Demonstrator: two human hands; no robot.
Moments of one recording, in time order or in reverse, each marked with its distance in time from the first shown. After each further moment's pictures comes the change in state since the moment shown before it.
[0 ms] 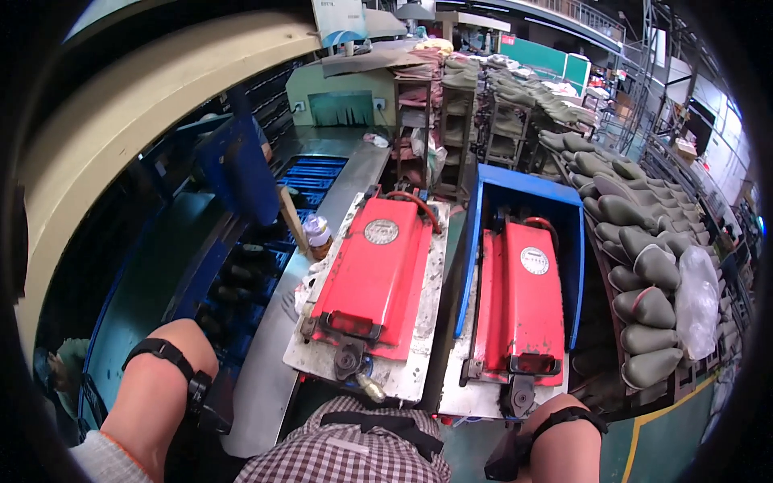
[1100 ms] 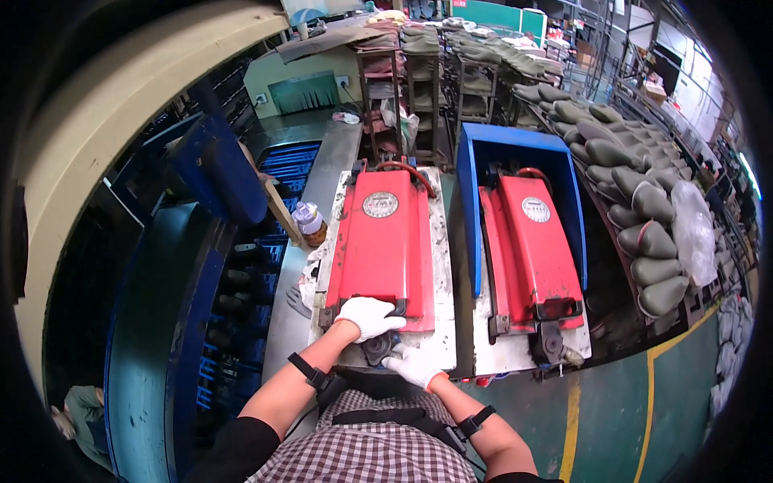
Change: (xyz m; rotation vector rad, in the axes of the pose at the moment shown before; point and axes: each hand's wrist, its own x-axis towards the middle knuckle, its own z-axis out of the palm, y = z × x) left_hand -0.322 -0.157 -0.093 0.890 -0.466 -1.855; right_hand -0.372 -0.098 0.135 0.285 -1.461 1.543
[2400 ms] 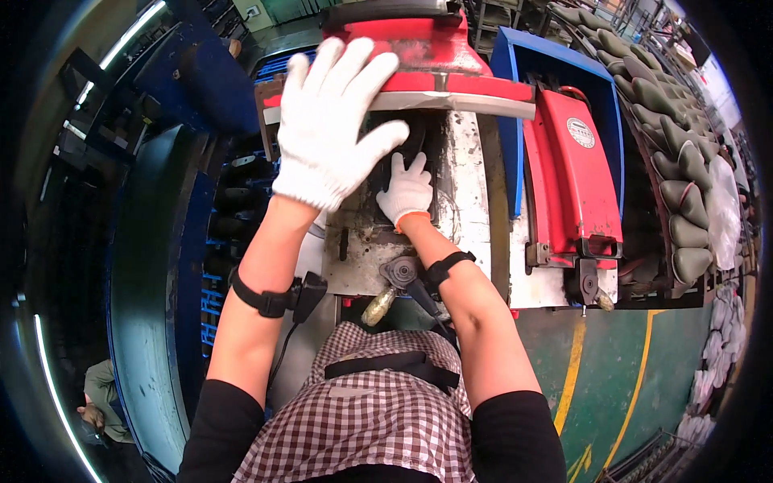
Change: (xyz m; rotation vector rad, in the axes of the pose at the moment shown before) left_hand -0.046 -0.030 -0.153 0.305 1.217 0.303; right_hand 0.189 -0.105 -0.025 -0.486 0.583 0.122
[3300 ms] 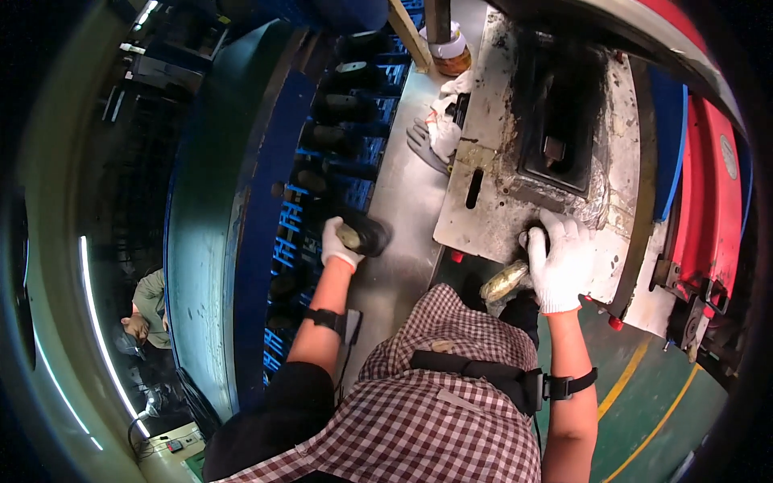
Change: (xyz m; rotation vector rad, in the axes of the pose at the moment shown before) left_hand -0.497 -0.067 -0.032 -0.973 0.798 -2.418; right_hand -0.161 0.038 -0.011 0.209 0.236 -0.387
